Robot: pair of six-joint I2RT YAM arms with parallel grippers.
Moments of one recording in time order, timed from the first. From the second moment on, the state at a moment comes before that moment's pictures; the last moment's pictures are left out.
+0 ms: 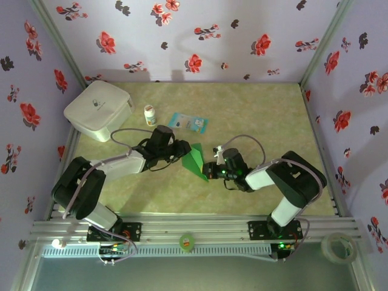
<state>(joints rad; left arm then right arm) -0.67 1.54 0.80 0.04 0.25 -1.09 0.68 1.65 0.41 0.64 -0.40 0.72</state>
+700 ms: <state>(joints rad) -0.67 1.64 0.80 0.11 0.34 -1.06 0.61 1.75 0.41 0.78 -0.53 0.88</state>
